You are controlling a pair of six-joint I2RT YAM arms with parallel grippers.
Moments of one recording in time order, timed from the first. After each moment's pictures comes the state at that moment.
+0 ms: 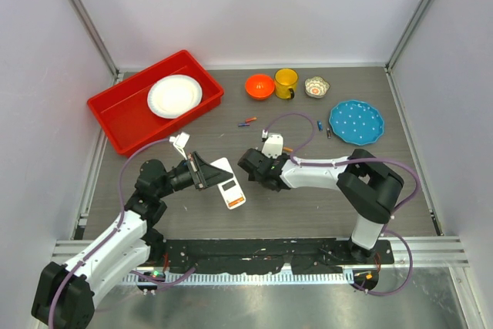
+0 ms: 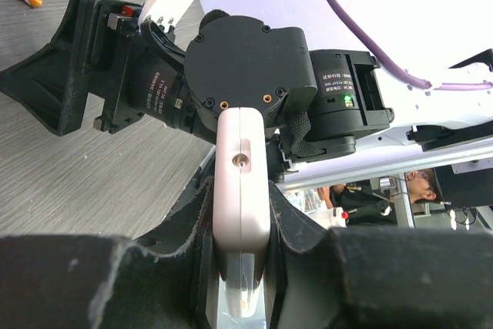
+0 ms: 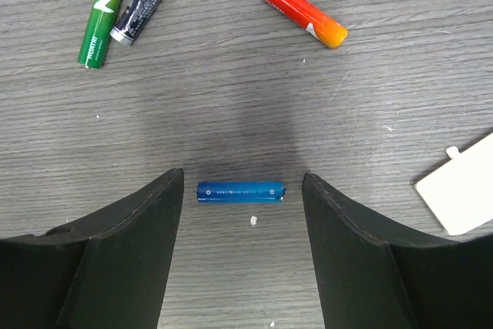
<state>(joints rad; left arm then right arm) -0.44 0.74 0.26 0.45 0.68 -1.14 0.99 1.75 0.98 -0.34 0.59 0.96</state>
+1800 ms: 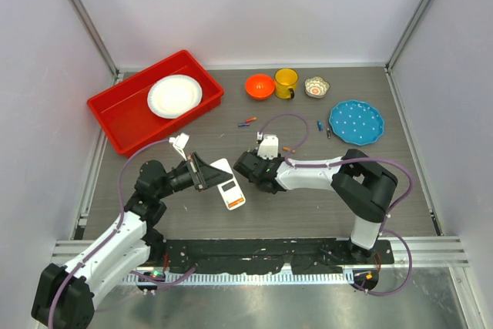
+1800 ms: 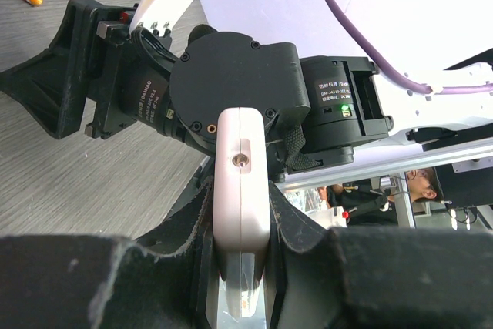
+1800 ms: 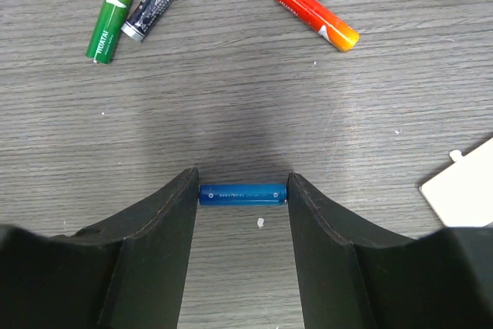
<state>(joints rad) -0.44 0.72 0.26 0.44 0.68 -1.14 1.02 1.79 1.01 -0.35 0.65 0.94</state>
